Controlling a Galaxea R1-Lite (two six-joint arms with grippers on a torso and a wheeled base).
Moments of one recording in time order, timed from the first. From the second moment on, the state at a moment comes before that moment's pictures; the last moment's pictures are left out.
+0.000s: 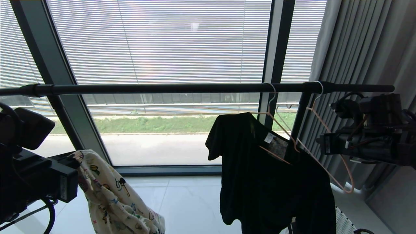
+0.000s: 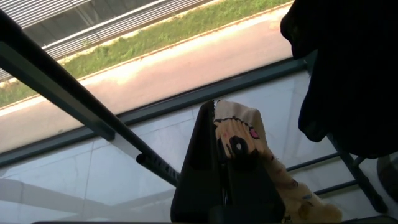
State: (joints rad) left arm -0.22 1.07 -0.53 -0.22 0.08 0.28; right arm 0.30 1.64 -0.89 -0.25 -0.07 0.13
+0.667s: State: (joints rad) left arm -0.22 1.04 -0.52 -0.22 0.08 0.27; right arm 0.31 1.58 -0.88 -0.32 -0.14 0.13
